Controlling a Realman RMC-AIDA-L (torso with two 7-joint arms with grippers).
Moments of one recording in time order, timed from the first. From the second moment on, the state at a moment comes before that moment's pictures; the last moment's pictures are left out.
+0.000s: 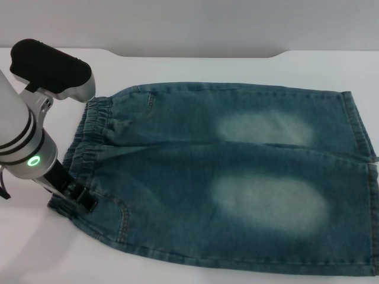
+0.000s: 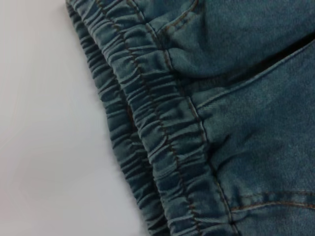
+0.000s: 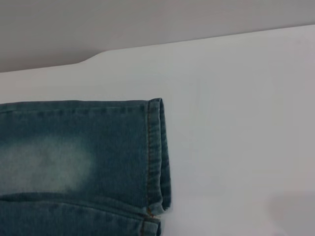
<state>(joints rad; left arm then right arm) -0.53 -2.06 -1.53 -1.46 2.85 -1.64 0.14 -0.10 2.08 2.06 1.96 -2.47 1.45 -0.33</state>
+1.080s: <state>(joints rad) -0.55 -2.06 -1.52 -1.40 2.87 -1.63 0.15 -0.10 2.08 2.05 1.97 -2.46 1.47 -0.34</state>
